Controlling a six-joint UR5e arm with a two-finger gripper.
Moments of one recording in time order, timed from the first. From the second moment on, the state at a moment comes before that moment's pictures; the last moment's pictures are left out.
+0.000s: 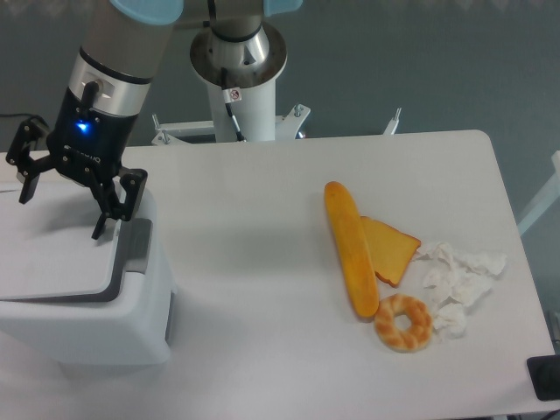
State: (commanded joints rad) arm 2.16 -1.70 -1.53 -1.02 1.05 0.30
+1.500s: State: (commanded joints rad) arm 2.17 -1.74 -1.53 -1.02 1.06 0.30
